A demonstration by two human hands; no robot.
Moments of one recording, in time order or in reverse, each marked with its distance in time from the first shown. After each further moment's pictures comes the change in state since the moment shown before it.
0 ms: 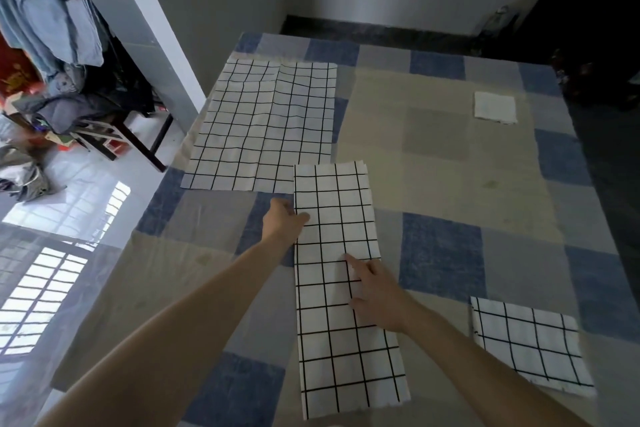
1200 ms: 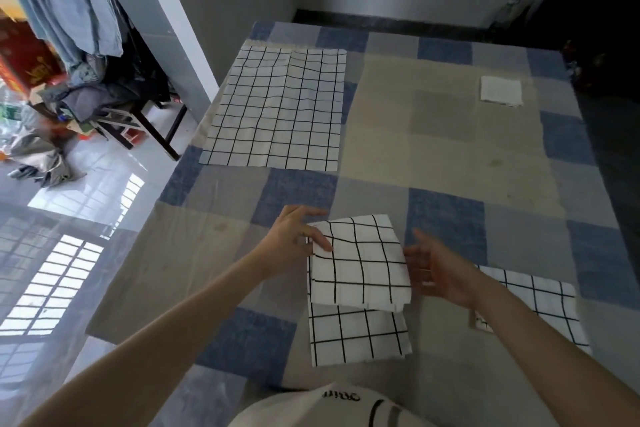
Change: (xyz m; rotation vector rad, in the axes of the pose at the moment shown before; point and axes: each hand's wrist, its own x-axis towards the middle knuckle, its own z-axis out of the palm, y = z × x) left_hand -0.093 -0.046 -0.039 0.336 -0.316 0.750; right_hand -0.060 0.035 -0.043 1.075 -0.047 0.442
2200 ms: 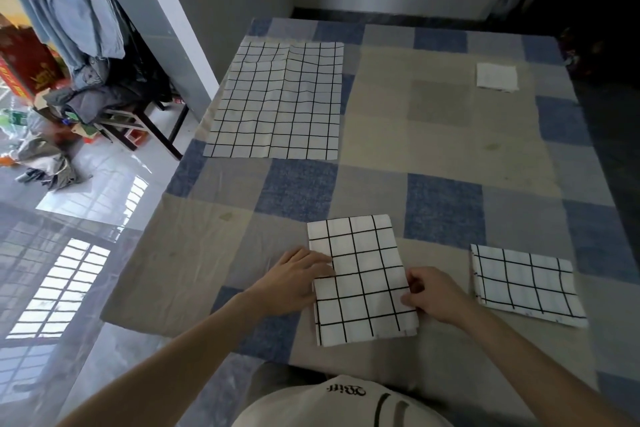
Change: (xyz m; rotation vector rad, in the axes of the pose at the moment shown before) left_hand -0.066 -0.031 0.057 0.466 -0.203 0.225; right_hand -0.014 0.071 0.018 -0.844 0.201 -0.286
